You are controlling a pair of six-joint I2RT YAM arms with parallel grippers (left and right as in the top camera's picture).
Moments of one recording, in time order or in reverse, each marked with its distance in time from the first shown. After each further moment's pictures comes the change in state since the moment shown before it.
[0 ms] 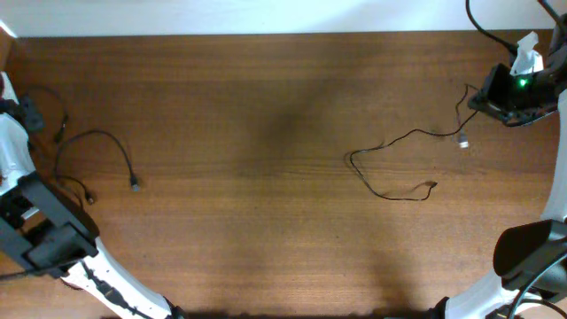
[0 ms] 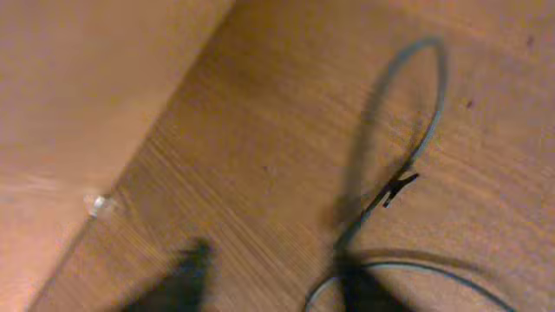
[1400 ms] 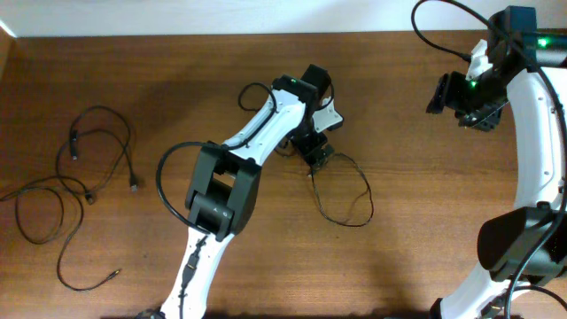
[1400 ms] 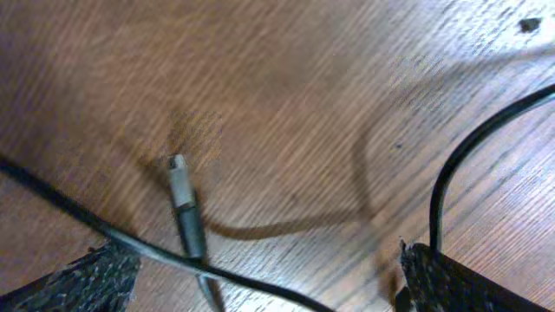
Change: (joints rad) left arm -1.189 0.247 0.183 -0.535 0.286 0.192; right arm 0.185 0.055 0.000 -0.052 0.235 0.096
